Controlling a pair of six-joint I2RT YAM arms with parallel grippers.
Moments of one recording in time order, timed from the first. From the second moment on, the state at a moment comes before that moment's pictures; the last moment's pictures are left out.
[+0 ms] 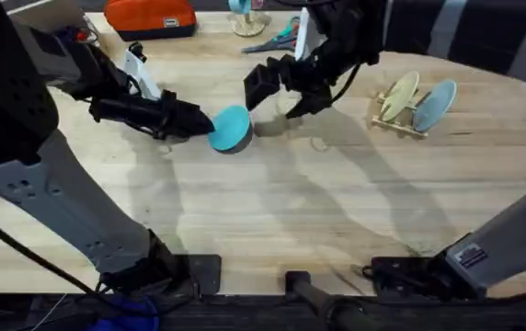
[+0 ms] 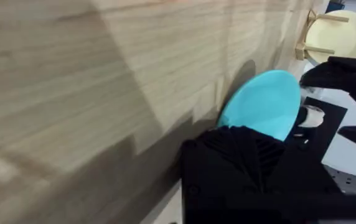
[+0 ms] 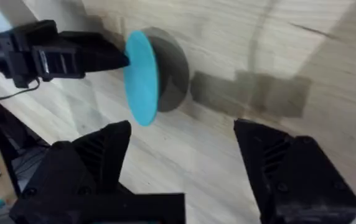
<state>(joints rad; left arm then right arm) 0.35 2.05 1.15 -0.96 0.94 0.33 0.50 1.87 1.42 -0.75 -0.50 0.44</state>
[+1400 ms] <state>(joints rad) 0.35 2.05 1.15 -0.96 0.94 0.33 0.66 2.02 1.43 -0.49 -0.50 0.73</state>
